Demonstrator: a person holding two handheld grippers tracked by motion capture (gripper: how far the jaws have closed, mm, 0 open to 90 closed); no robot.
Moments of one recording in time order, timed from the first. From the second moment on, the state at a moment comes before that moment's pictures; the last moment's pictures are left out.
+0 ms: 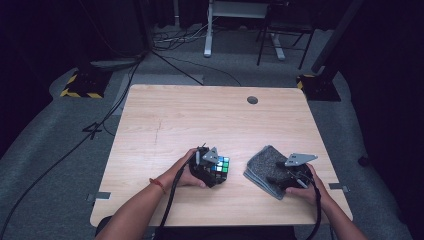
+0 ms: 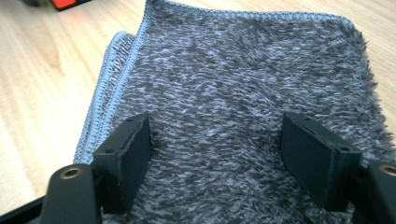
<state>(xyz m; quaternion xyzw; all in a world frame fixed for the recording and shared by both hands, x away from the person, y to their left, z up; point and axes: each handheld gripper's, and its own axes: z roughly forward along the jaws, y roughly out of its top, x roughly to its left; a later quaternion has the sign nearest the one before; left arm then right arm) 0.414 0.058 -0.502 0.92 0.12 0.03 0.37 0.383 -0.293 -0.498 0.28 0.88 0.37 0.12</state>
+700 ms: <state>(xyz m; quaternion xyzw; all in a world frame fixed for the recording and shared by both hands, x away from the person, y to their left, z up) 0.372 0.072 -0.495 0.93 0.08 0.01 0.36 0.362 -0.267 -0.485 0.23 0.90 0.35 0.13</state>
